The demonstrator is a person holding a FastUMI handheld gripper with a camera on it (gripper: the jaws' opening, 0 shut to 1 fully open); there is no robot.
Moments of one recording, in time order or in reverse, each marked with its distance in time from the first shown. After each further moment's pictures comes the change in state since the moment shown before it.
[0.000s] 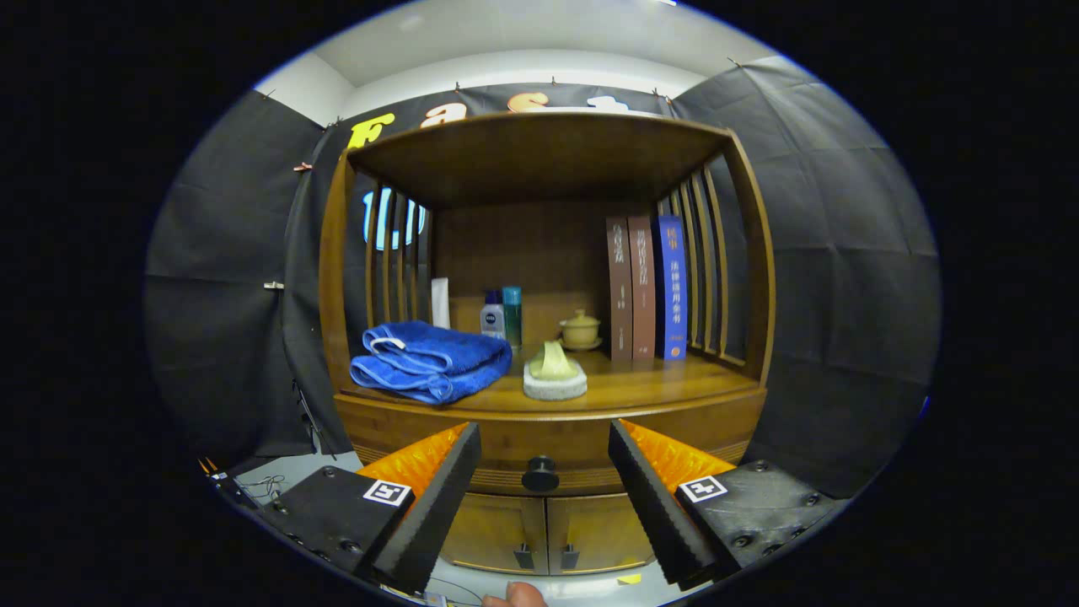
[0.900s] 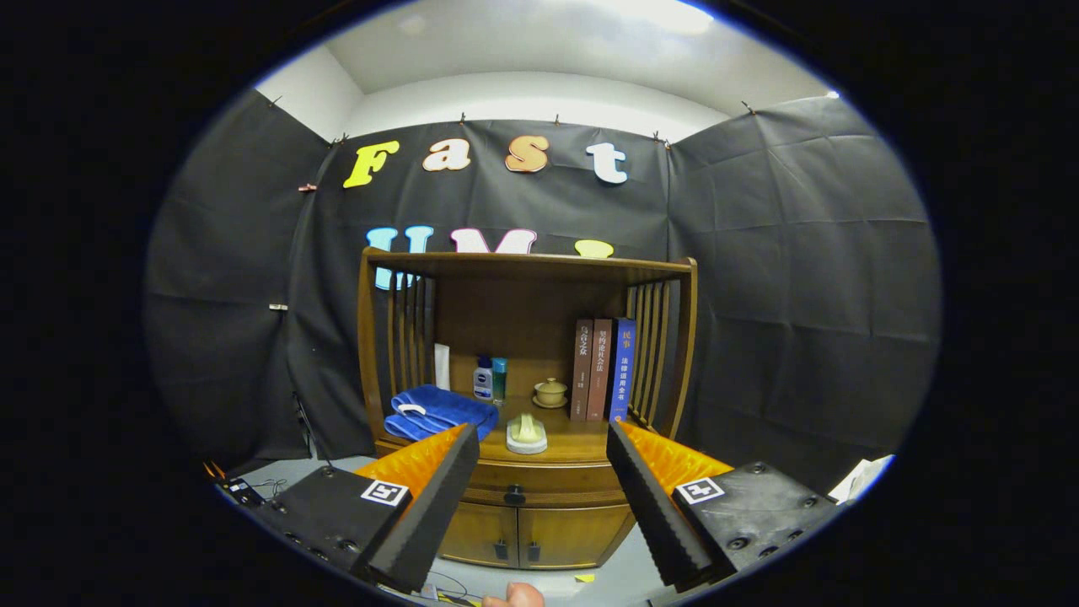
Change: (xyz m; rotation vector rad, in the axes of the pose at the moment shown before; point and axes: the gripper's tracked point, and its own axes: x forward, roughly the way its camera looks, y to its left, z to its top) arm -0.134 -0.008 0.161 -0.059 -0.038 -0.051
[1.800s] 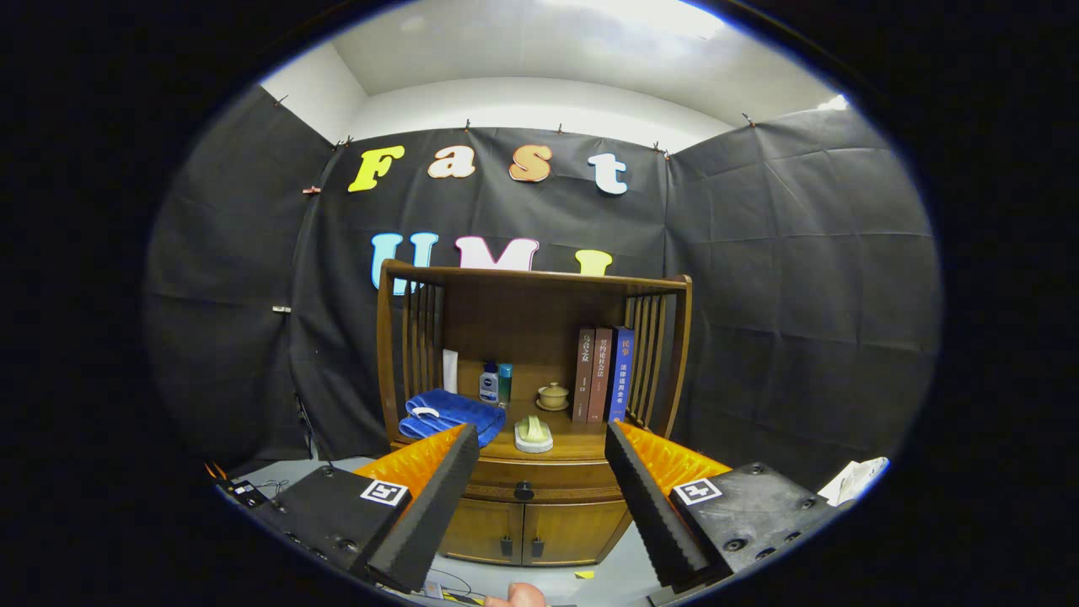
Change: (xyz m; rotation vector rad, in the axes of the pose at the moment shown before) arm -0.037 0.011 0.022 -0.001 -0.020 -0.034
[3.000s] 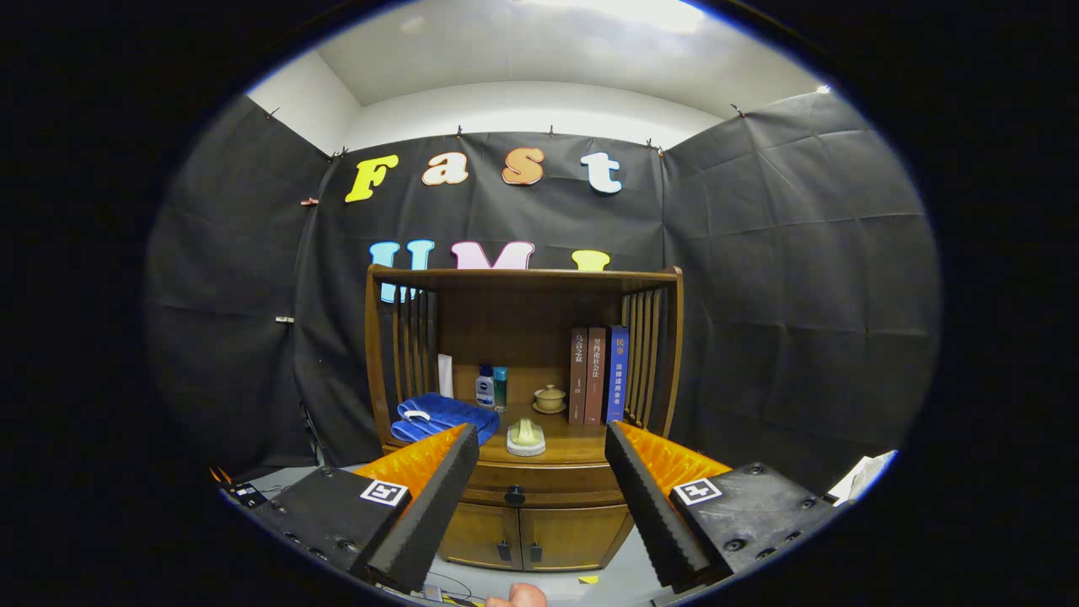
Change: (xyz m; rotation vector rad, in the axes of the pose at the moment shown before) arm 0.020 -0.030 -0.024 0.028 -0.007 0.037
